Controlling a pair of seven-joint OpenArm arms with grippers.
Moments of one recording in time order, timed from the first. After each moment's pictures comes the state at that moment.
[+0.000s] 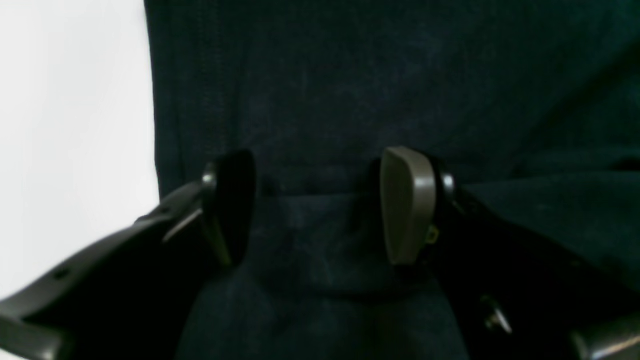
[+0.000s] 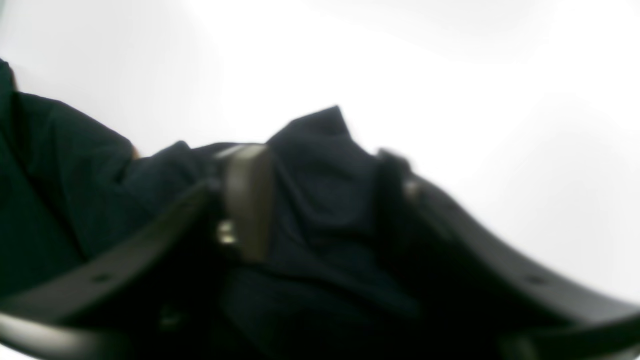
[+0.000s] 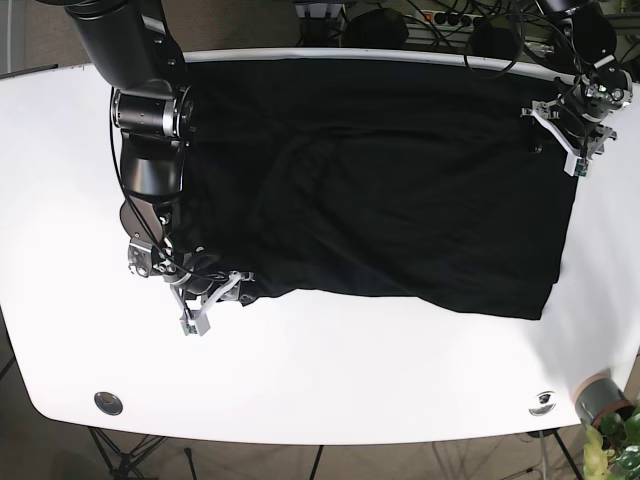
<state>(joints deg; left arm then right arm) 15.8 -17.5 -35.1 84.4 -10.3 -38.6 34.7 33.6 4.9 12.0 37.3 10.5 27.4 -31.7</state>
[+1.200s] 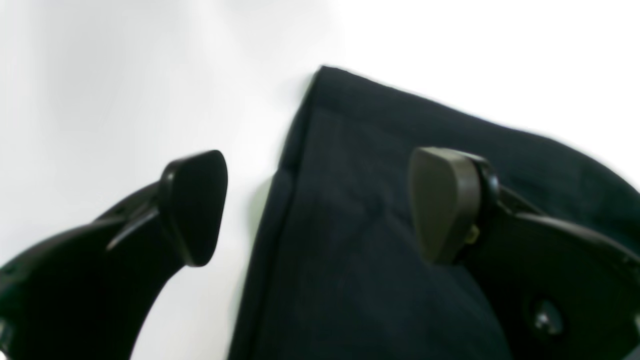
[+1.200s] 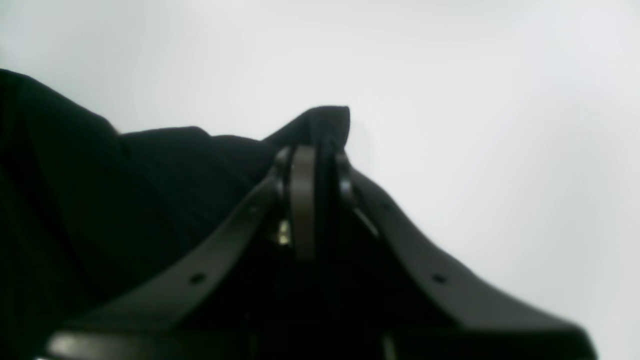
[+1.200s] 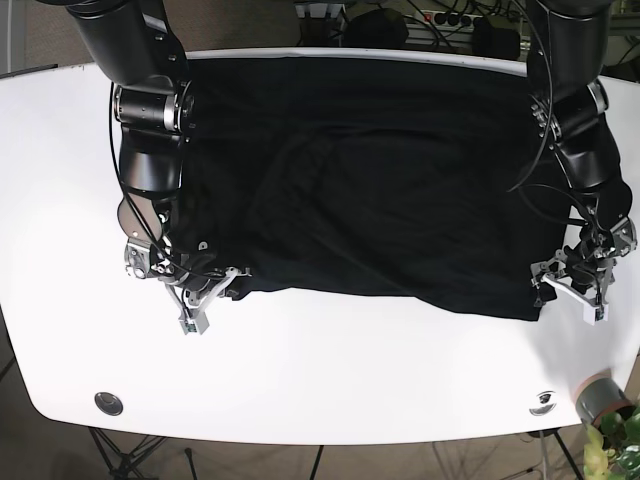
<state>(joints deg) -34.1 -24.6 -22.4 33.9 -5.8 -26.2 23.9 32.5 5.0 11.9 43.1 9.1 27.0 -37.1</state>
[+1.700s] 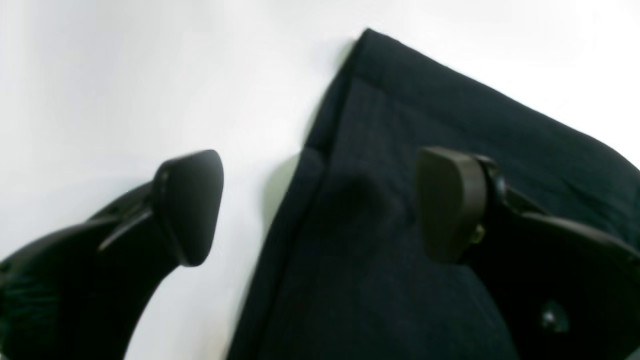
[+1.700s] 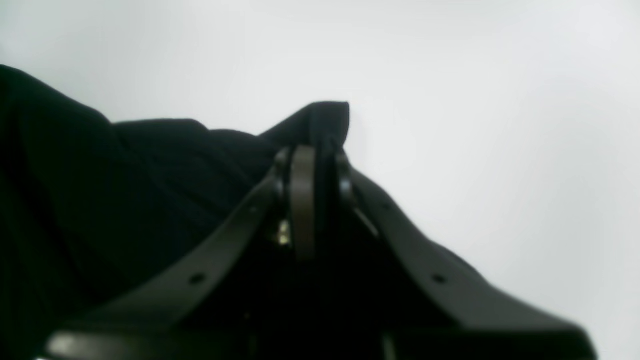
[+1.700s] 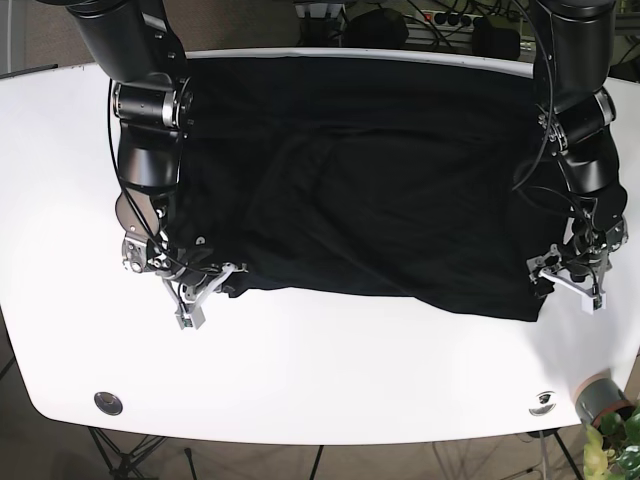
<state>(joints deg) -36.2 -25.0 -20.7 24.6 -5.2 -22.7 17.0 31.5 5.4 12.2 43.1 9.2 27.2 -36.5</state>
